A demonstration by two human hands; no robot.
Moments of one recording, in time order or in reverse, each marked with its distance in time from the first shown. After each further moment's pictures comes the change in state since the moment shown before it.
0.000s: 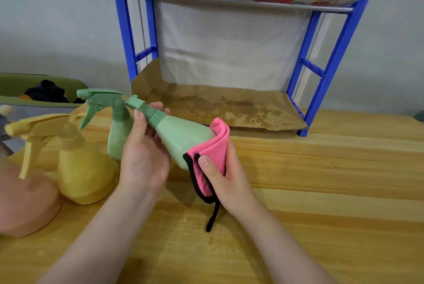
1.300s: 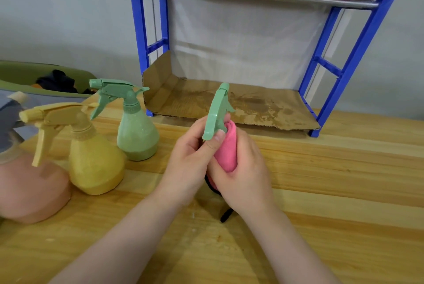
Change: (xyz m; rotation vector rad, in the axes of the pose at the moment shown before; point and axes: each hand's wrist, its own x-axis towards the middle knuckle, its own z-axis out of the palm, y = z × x) left_hand -0.024 -0.028 0.006 0.464 -0.457 0.096; right_hand 0.001 -0.014 0.004 -0.564 0.226 -0.168
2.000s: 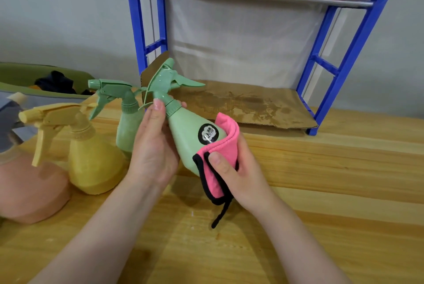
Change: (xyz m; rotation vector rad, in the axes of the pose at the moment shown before) left_hand 0.018 0.018 -0.030 -0.455 0.402 -0.139; right_hand 0.002 0.007 -0.010 0.568 -0.324 0.125
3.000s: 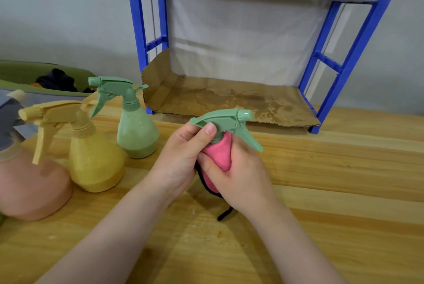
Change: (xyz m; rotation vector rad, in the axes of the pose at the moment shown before) left_hand -0.012 -0.021 0.002 0.332 -0.320 -0.128; right_hand -0.001 -0.007 0.011 -0.631 0.197 -0.076
